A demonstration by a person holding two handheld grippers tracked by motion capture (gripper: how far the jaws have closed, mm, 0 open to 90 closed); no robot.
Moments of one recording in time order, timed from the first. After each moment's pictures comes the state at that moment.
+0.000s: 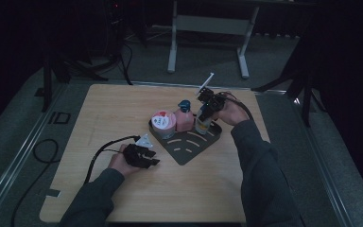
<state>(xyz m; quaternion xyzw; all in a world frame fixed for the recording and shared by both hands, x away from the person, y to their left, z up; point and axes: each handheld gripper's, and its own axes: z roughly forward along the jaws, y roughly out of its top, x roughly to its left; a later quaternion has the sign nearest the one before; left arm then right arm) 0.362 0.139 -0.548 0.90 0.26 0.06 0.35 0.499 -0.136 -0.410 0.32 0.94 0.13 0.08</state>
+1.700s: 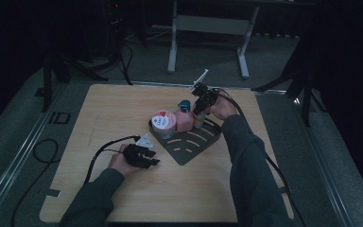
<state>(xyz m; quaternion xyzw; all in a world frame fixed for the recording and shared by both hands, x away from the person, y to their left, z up) 0.362 0.138 -0.548 0.90 0.26 0.06 0.34 0.535 -0.119 -0.429 0.34 0.92 0.14 0.09</state>
